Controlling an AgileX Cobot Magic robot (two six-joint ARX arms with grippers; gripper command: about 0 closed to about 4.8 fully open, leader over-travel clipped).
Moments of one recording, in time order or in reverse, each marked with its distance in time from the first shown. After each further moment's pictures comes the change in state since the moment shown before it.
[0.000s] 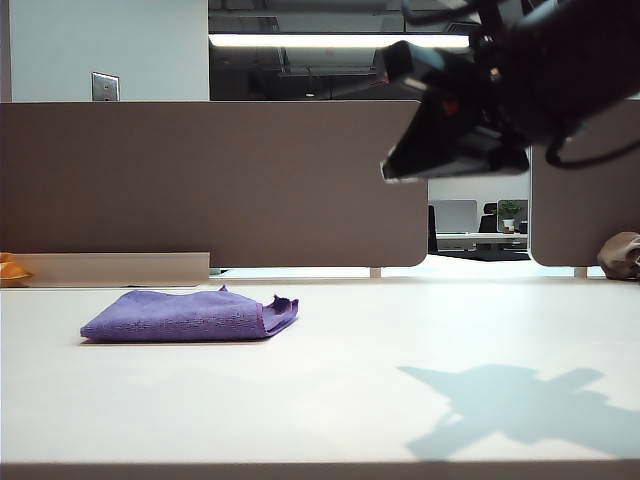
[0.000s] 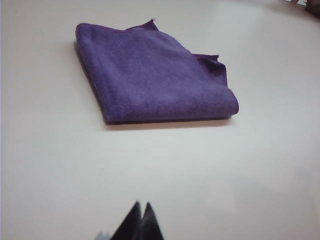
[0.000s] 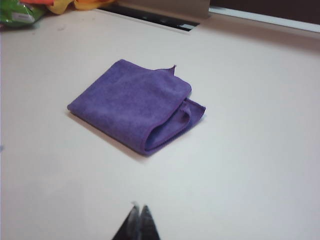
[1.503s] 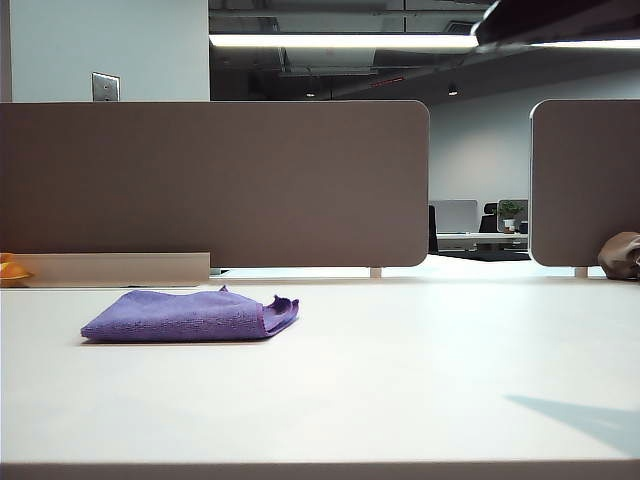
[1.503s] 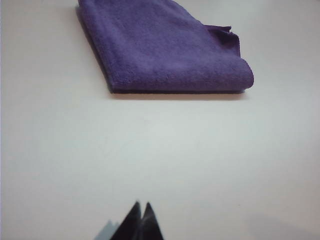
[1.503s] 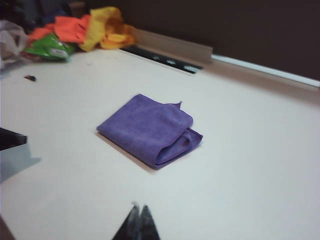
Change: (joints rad) left arm 0.000 0.000 -0.078 0.032 0.000 0.004; right arm 0.043 -0.580 -0.046 -0.389 -0.002 -0.066
